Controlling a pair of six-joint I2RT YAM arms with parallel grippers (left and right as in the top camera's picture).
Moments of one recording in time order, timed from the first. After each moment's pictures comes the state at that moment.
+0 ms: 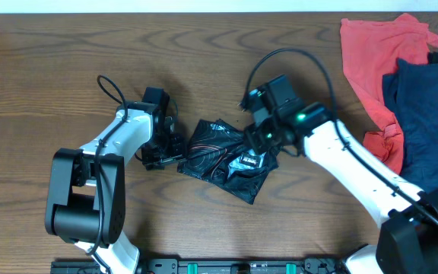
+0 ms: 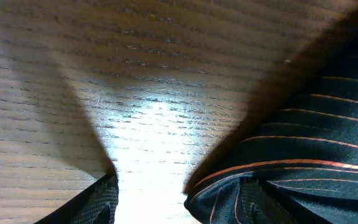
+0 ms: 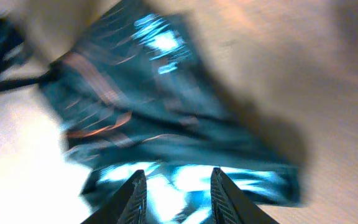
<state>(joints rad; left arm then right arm) -0.17 1.83 1.06 -0.88 0.23 -0.35 0.55 1.64 1.19 -0.73 -0.25 0.08</state>
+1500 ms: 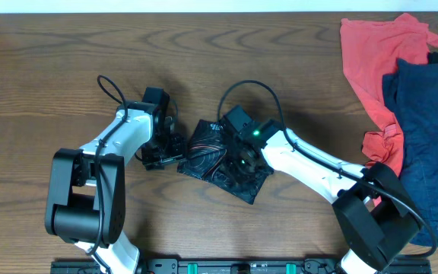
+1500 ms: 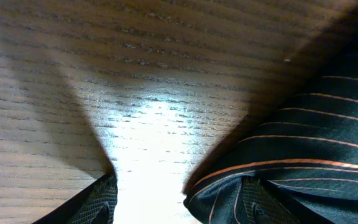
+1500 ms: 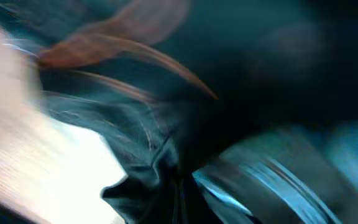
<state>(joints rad) -0.17 1.83 1.06 -0.88 0.23 -0.35 0.73 1.83 1.18 -0.86 -0.19 0.29</state>
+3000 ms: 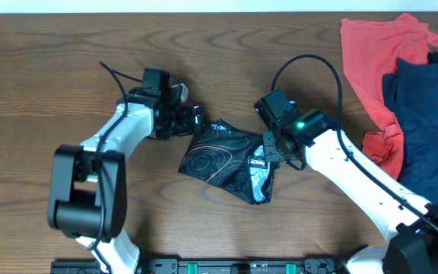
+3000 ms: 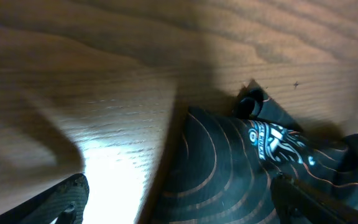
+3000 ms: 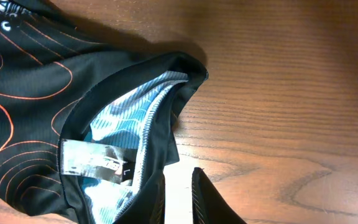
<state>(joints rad) -0.17 1.87 1.13 -0.54 0.45 -0.27 0.58 1.58 1.18 -0.96 0.15 0.51</state>
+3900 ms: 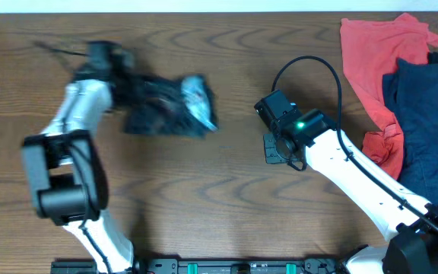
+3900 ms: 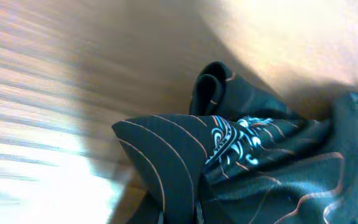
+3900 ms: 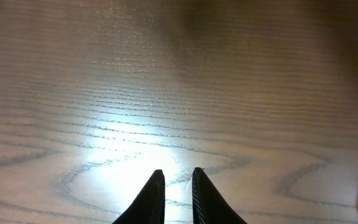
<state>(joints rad) 0.14 1.97 1.39 -0.54 0.21 -0.23 0.58 1.58 1.18 -0.99 0.15 0.51</state>
